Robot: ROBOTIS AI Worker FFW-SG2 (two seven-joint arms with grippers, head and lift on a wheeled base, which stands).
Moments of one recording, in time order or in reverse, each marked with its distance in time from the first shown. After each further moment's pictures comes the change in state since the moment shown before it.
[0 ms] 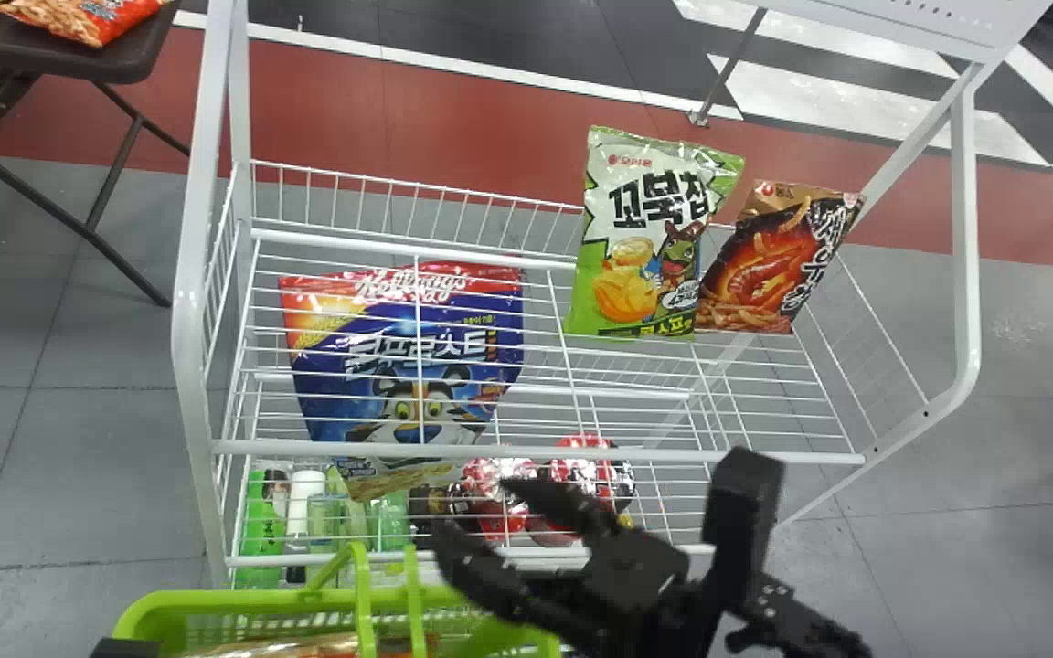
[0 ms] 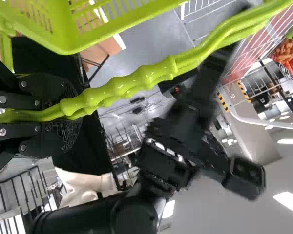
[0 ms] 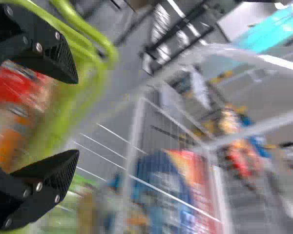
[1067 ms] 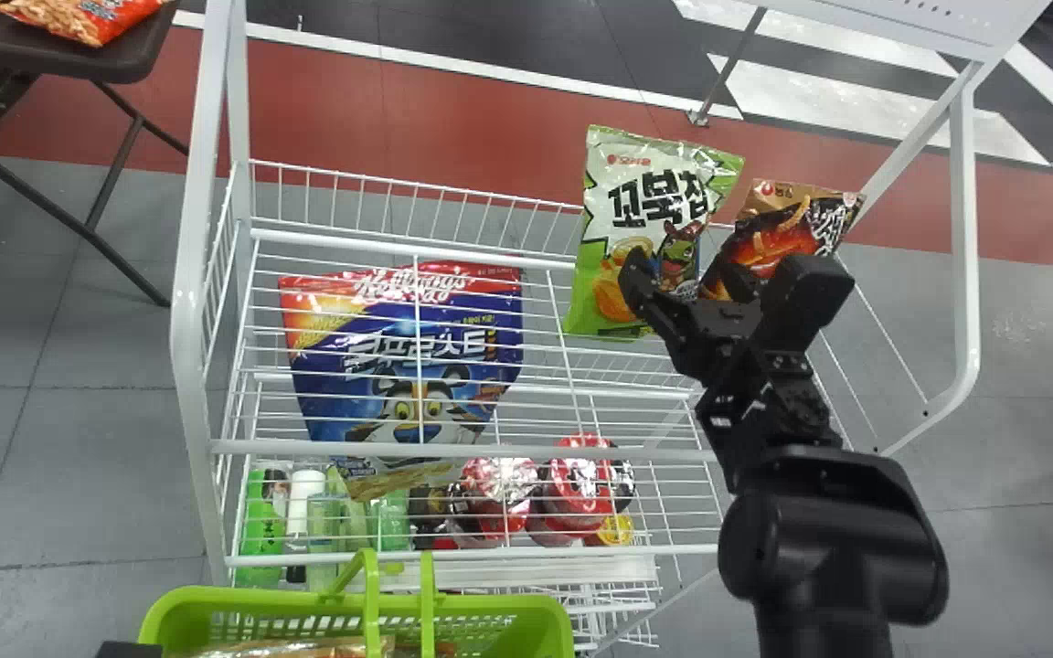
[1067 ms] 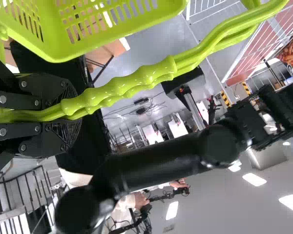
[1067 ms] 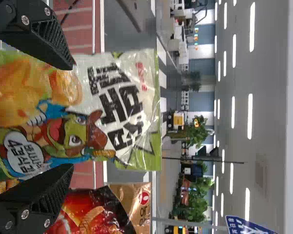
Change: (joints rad) left arm -0.004 0.007 -0.003 0.005 -0.012 0.007 -0.001; right arm -0.632 0.013 -0.162 0.607 0.118 -0.335 -0.446
